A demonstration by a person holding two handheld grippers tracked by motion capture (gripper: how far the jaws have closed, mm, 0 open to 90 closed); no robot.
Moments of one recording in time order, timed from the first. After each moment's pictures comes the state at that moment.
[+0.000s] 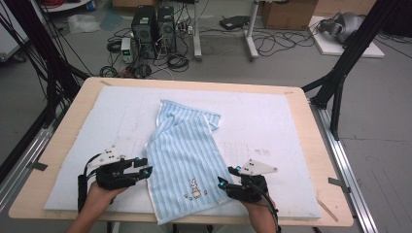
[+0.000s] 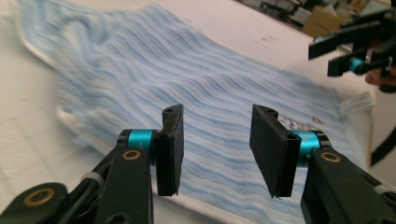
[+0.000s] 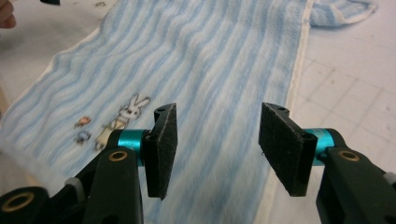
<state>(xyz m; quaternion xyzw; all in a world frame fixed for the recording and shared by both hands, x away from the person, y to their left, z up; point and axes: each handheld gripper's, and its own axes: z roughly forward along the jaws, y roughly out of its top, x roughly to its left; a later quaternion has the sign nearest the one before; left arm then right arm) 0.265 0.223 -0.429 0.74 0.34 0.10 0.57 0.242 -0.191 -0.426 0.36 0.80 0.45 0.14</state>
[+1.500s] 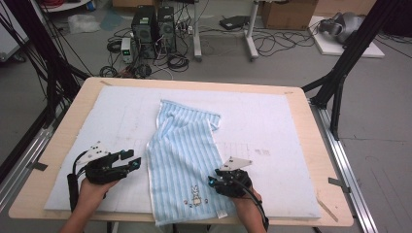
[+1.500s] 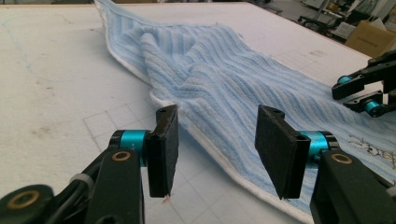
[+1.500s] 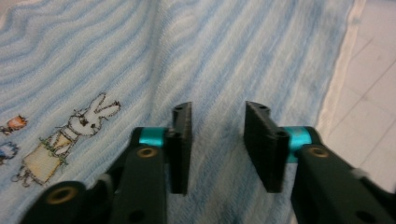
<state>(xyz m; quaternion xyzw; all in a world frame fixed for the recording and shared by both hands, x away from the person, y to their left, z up) 0.272 0.248 -0.432 0.73 0.38 0.15 0.55 0.259 -0.160 -0.448 0.34 0.85 0.39 0.13</state>
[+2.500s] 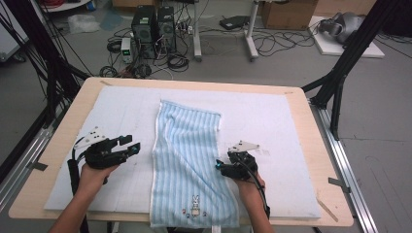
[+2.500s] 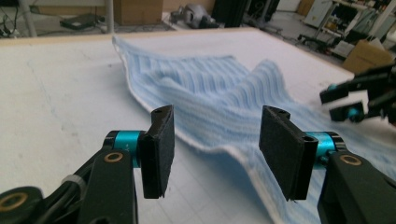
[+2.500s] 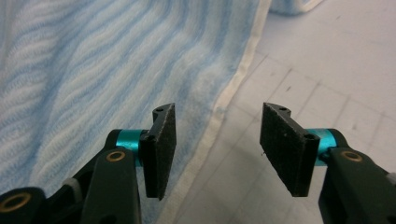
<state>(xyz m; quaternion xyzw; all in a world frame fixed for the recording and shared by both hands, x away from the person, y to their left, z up) 0.306 0.250 -0.410 0.70 0.38 0.16 0.58 0.304 -0.177 -0.443 0.41 0.82 0.37 0.16</state>
